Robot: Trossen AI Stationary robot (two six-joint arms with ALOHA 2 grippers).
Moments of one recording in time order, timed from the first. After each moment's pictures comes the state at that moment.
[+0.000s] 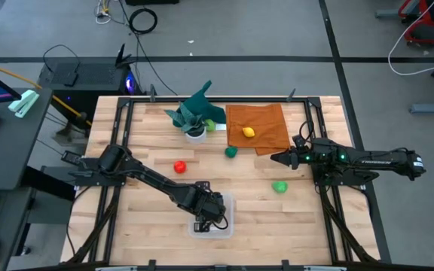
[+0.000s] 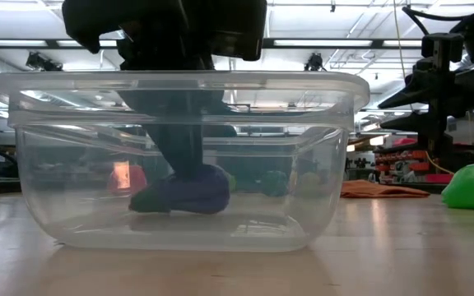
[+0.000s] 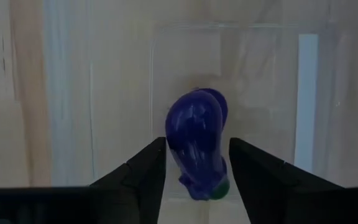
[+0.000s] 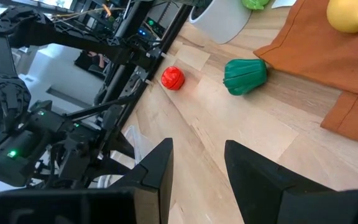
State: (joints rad) left arm -0.41 2.05 1.53 -0.77 -0.15 -0.38; right arm -0.14 0.24 0.03 -0.02 -0.06 0.96
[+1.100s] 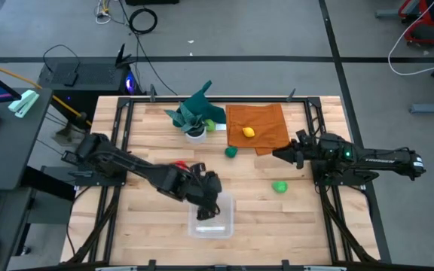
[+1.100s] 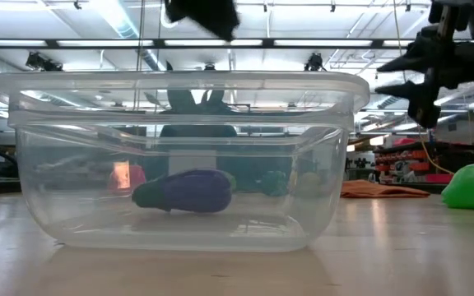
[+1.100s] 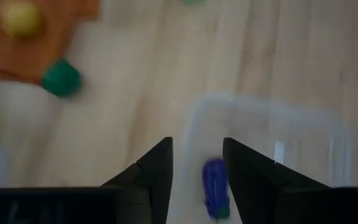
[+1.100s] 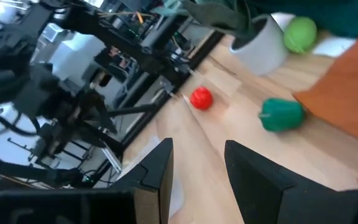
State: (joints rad) left arm -0.38 1.78 1.60 -0.80 -0.37 -0.49; right arm -0.14 0.24 0.15 -0.03 -0.08 0.82
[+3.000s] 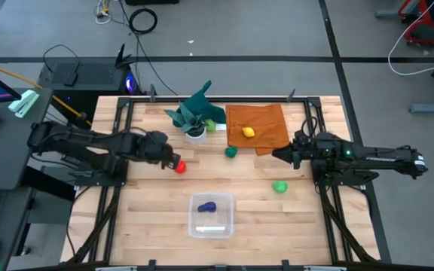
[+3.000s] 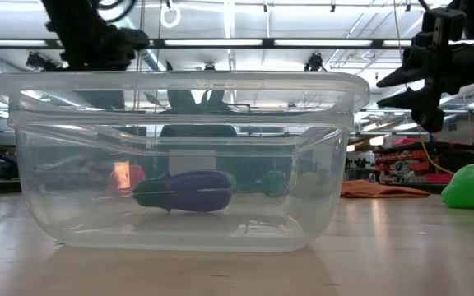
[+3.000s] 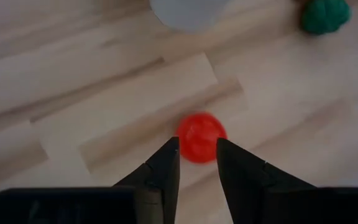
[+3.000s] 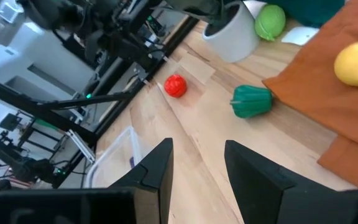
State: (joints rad) left arm -0.07 1.17 0.87 -0.86 -0.34 -1.18; right arm -0.14 0.30 0.19 -0.15 -0.05 0.79
